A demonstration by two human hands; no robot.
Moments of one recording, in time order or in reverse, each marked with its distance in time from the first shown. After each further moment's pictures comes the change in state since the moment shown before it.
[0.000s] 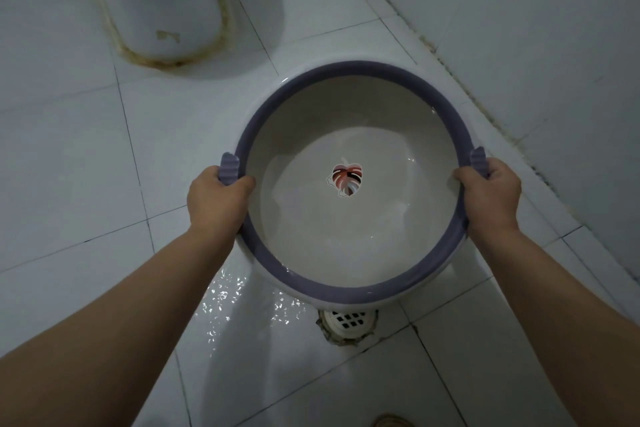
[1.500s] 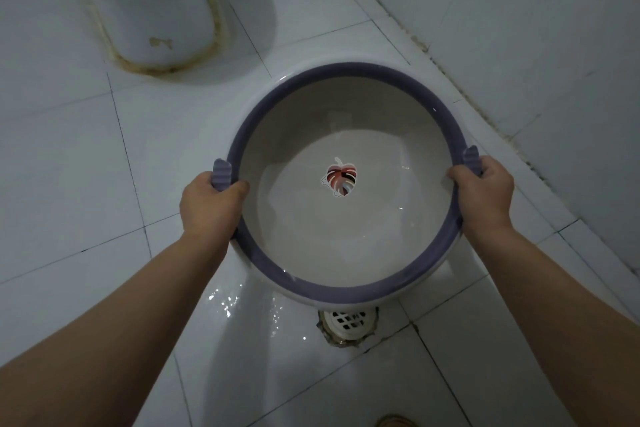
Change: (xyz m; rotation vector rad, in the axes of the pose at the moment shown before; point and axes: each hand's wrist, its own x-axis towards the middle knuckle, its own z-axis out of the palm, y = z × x) left_hand -0.005 0.007 -0.005 0.016 0.000 -0.042; right_hand -0.003 -0.001 0.003 0.002 0.009 0.015
